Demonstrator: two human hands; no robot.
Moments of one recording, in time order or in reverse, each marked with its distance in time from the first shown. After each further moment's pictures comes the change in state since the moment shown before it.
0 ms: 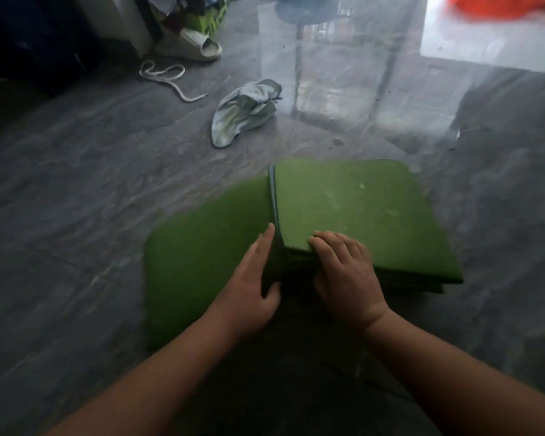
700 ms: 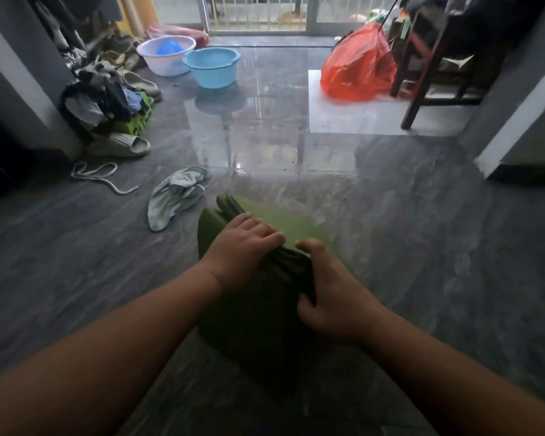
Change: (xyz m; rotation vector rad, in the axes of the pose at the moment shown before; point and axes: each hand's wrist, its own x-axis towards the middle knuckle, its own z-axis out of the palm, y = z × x) left_hand 0.124 0.178 -0.042 0.771 -0.001 0.930; right_hand -0.010 0.012 -0.188 0.285 0.012 0.237
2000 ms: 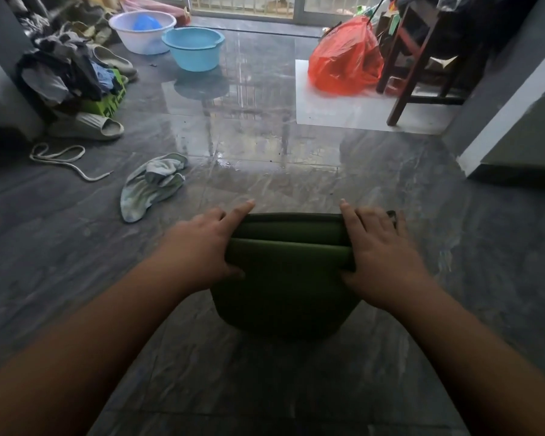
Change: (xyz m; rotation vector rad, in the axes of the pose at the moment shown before) left_hand -0.017 -0.013 -0.024 -0.117 -0.331 -0.519; right_hand 0.019 0.034 -0.055 -0.767 -0.053 0.233
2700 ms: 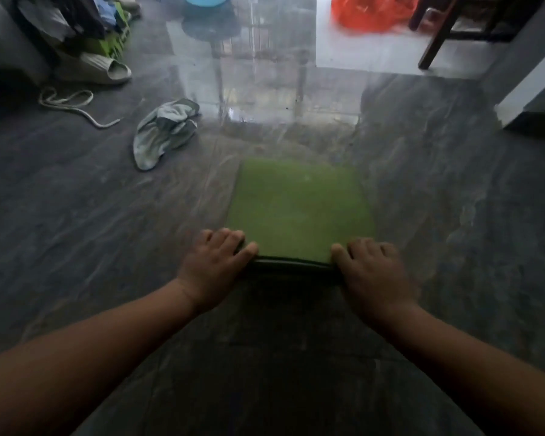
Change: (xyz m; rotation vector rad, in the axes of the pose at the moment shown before) left_hand -0.066 -0.030 0.149 0.180 0.279 0.364; right_hand -0.075 -0.032 0.112 -0.080 0.133 -0.211
